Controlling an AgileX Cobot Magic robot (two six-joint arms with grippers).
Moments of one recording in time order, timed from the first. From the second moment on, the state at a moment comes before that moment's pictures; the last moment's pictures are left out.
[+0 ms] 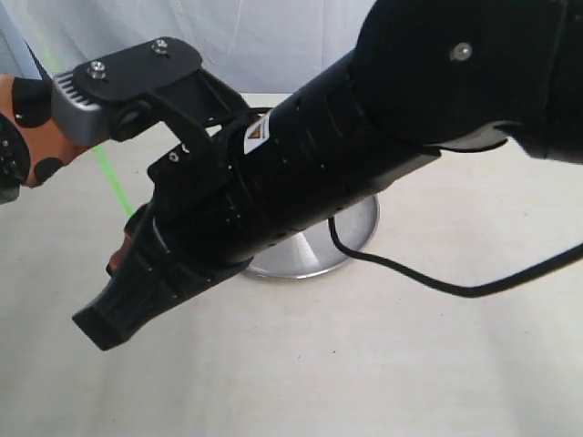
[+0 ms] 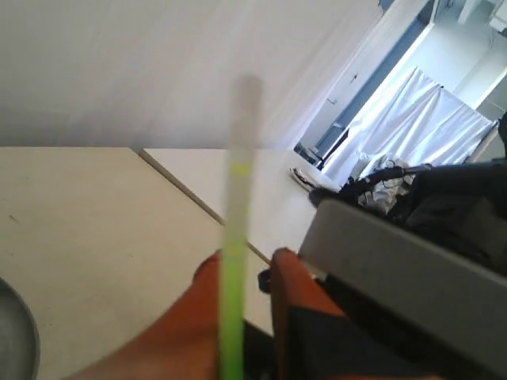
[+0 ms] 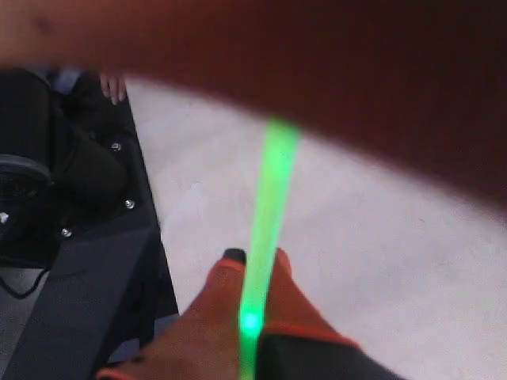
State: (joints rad) left arm -0.15 0.96 -0.50 1.28 -1.08 -1.69; right arm 0.86 1.51 -1.17 0.66 0.64 -0.54
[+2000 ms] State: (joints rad) left arm -0.17 0.95 -0.51 1.11 -1.08 -1.56; right arm 0.86 1.32 -1.17 0.61 0.79 -0.48
